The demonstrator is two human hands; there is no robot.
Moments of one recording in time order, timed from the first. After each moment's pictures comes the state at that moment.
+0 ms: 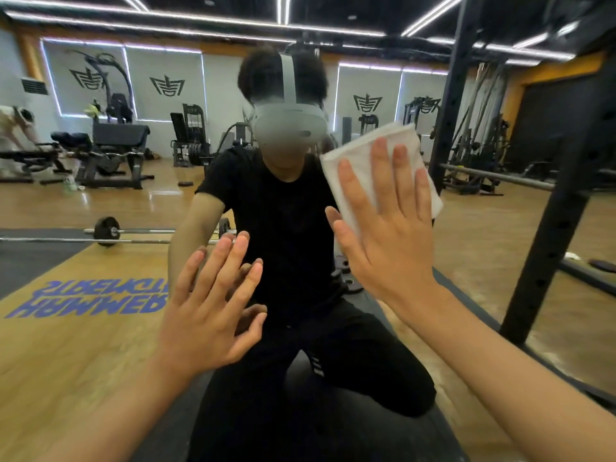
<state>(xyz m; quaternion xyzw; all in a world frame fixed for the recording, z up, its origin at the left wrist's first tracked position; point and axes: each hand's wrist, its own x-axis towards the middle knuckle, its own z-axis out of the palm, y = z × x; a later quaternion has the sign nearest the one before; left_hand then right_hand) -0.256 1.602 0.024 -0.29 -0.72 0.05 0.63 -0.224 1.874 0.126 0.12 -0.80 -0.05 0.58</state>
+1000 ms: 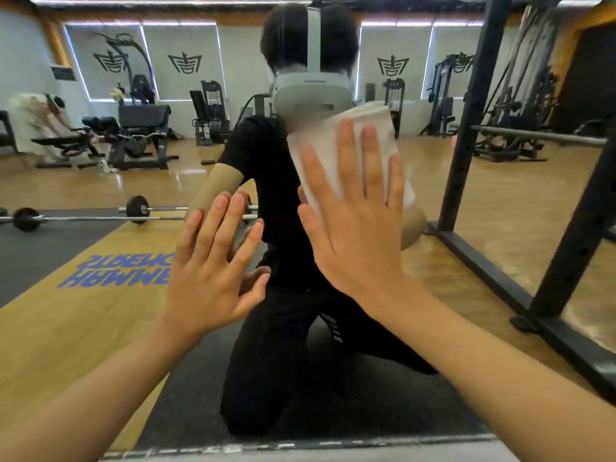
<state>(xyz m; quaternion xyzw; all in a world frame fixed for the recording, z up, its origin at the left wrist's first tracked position) -0.256 1.602 0.025 -0.28 -0.73 0.06 0.62 -0.216 1.834 0.093 0.14 -0.83 0.01 0.54</state>
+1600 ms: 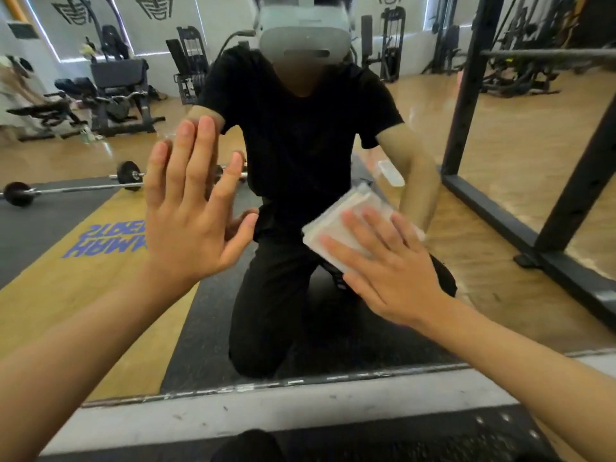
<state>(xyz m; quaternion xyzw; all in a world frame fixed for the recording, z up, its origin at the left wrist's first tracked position) -0.259 1.599 0.023 -0.28 -0.72 0.06 0.63 -0.205 1.908 -0.063 0.27 -0.84 -0.08 0.46</state>
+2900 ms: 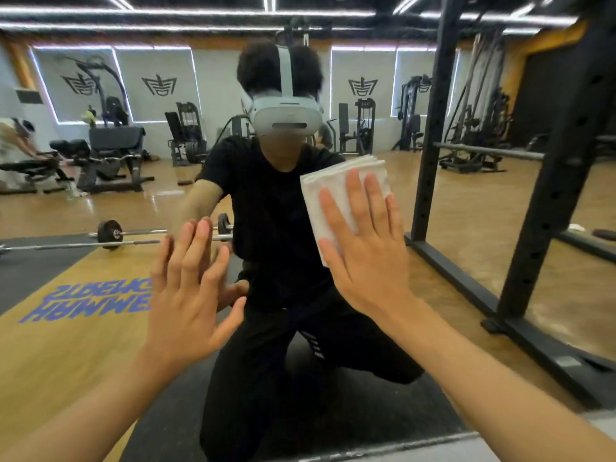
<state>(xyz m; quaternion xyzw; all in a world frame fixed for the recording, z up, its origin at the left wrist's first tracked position) -0.238 1.617 0.026 -0.28 -0.76 -0.02 0.59 -0.208 1.903 0.068 0.11 -0.84 -0.03 0.53</state>
